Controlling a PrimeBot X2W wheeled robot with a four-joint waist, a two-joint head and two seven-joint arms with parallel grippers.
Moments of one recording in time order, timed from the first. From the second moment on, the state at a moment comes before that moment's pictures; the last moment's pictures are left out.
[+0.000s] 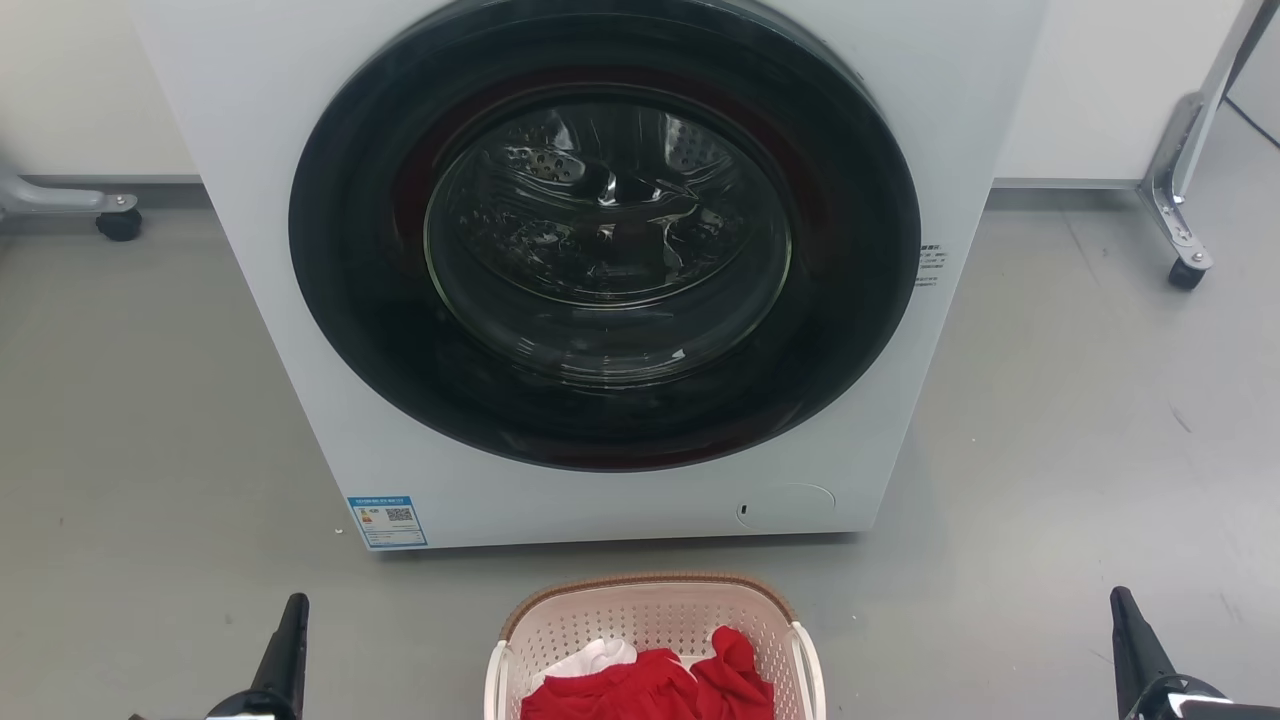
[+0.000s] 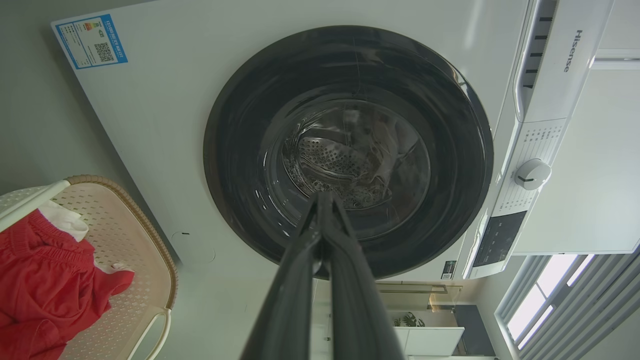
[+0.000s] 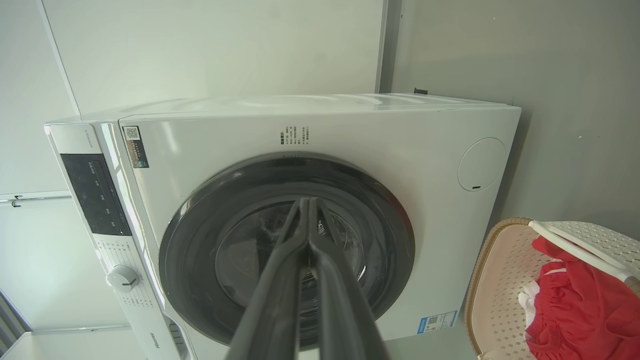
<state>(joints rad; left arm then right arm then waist) -0.08 0.04 0.09 0.30 -1.60 -0.12 0.11 -0.09 -0.04 -0.13 0.30 1.60 0.12 0.11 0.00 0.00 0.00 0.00</state>
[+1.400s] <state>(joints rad) -0.08 0.04 0.09 0.30 -1.60 -0.12 0.11 -0.09 -0.04 -0.13 0.30 1.60 0.12 0.11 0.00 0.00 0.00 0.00</state>
